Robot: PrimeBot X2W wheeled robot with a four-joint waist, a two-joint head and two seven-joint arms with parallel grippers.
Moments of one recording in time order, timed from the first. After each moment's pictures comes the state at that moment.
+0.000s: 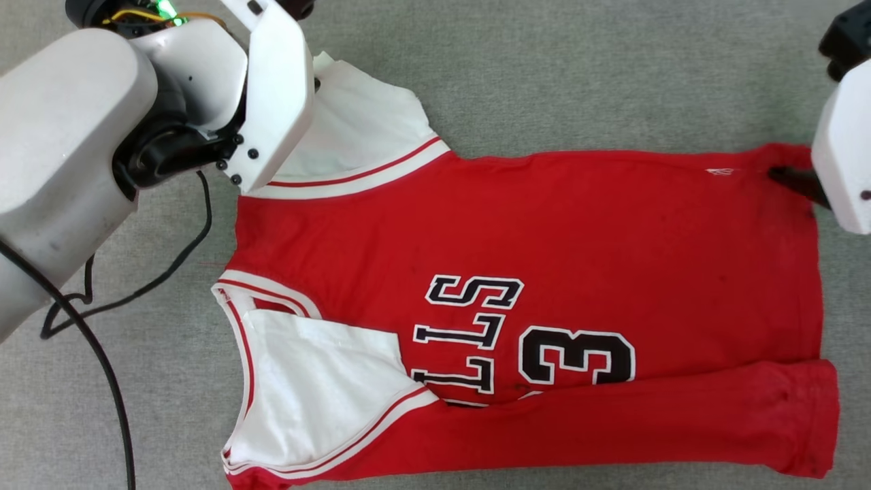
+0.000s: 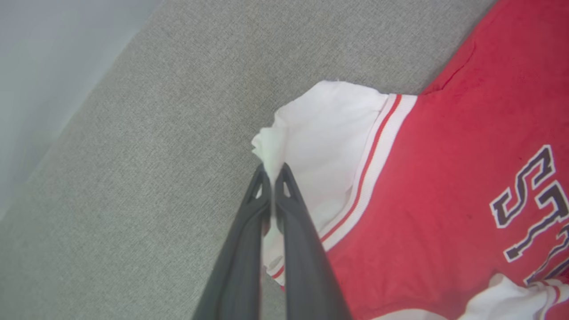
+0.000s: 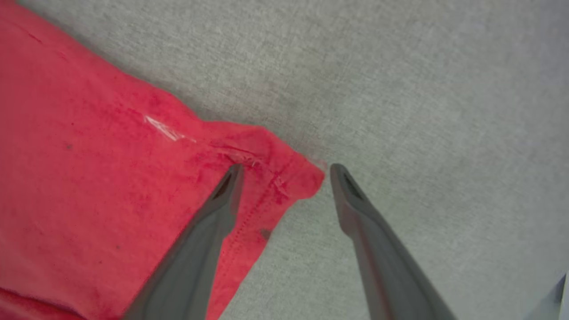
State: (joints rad) left arm -1.40 0.71 -1.17 0.23 -1.03 -0.13 0.72; right arm -0.97 -0.76 0.63 0.24 0.79 0.13 1.05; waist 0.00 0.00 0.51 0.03
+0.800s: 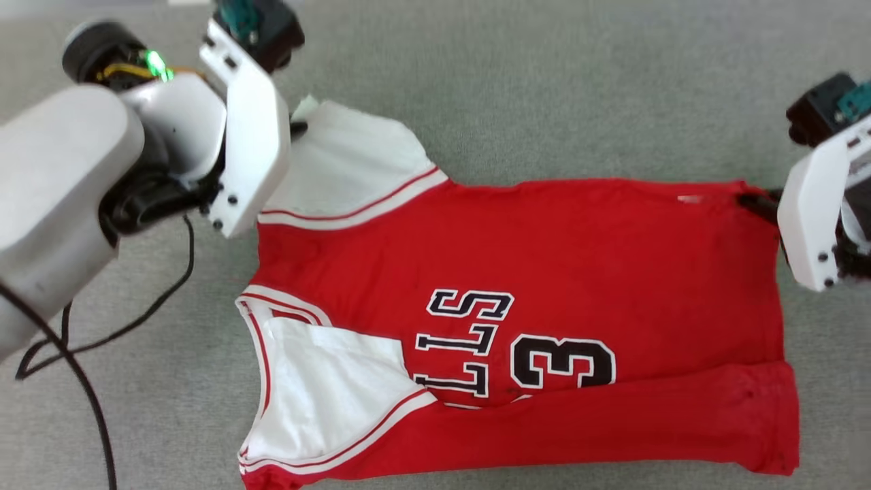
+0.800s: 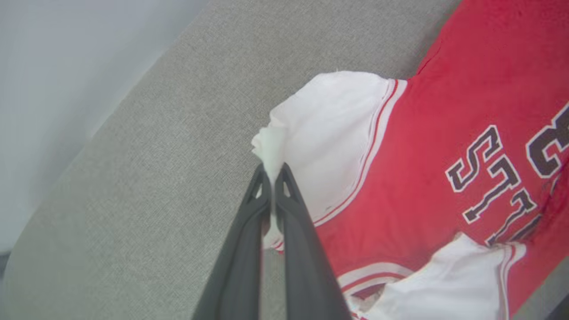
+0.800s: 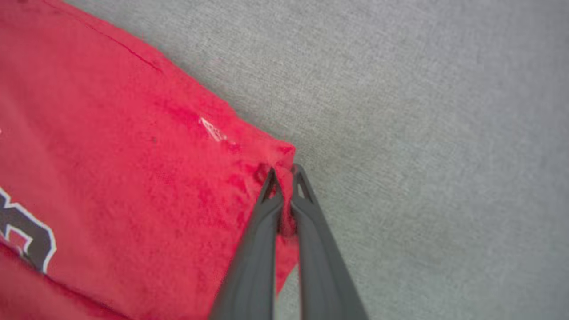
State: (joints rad) left arm -1.35 0.78 -1.25 0.21 -1.09 -0.13 0.60; right arm -0.89 -0.77 0.78 0.32 0.89 0.13 0.66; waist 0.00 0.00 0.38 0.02
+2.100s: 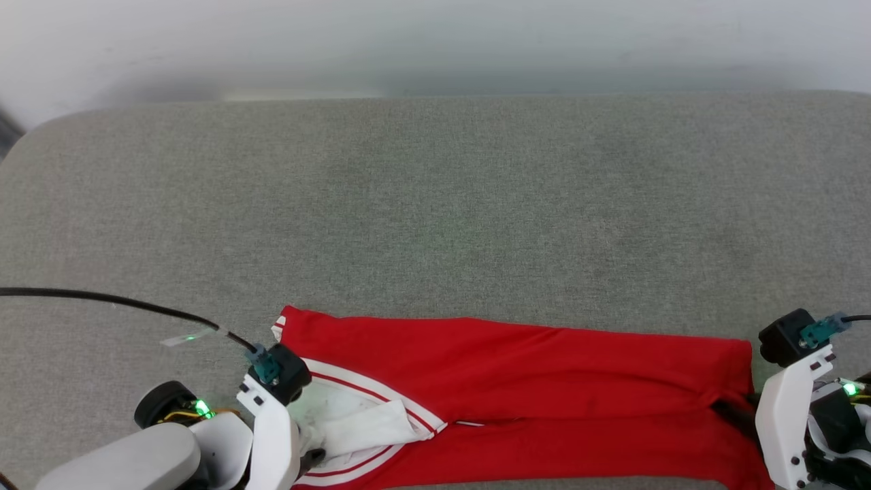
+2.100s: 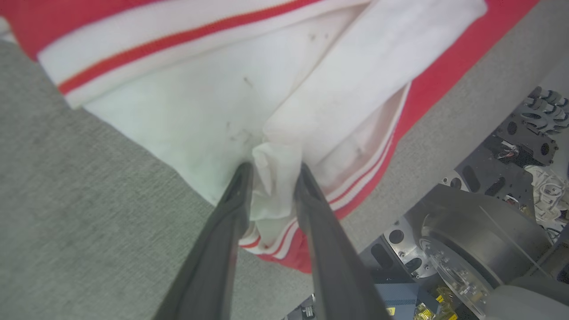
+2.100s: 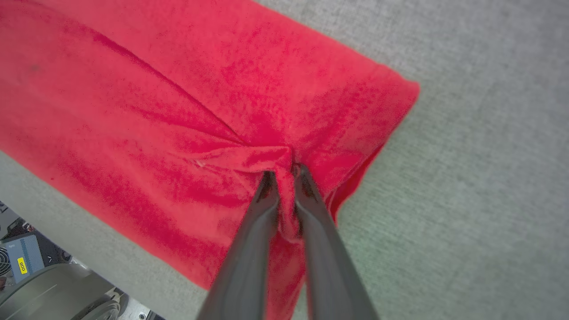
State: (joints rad) left arm -0.65 0.86 -1.28 0.05 -1.07 -0.01 0.43; right arm -0.41 -0.79 0.81 0.33 0.92 0.13 0.40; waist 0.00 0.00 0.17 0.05
